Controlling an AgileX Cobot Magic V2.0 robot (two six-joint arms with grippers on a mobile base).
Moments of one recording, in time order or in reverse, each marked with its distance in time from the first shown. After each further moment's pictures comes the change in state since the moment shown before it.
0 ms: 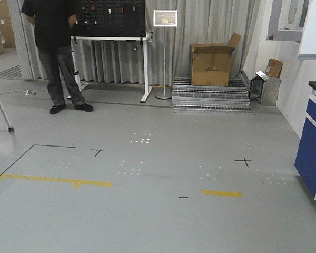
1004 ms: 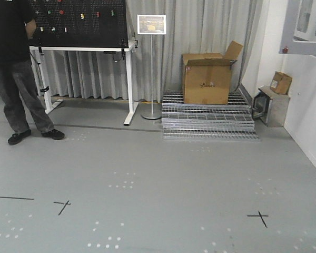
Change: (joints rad) left arm 0.000 0.000 0.000 0.000 0.000 0.000; right arm 0.000 0.000 0.000 0.000 0.004 0.000
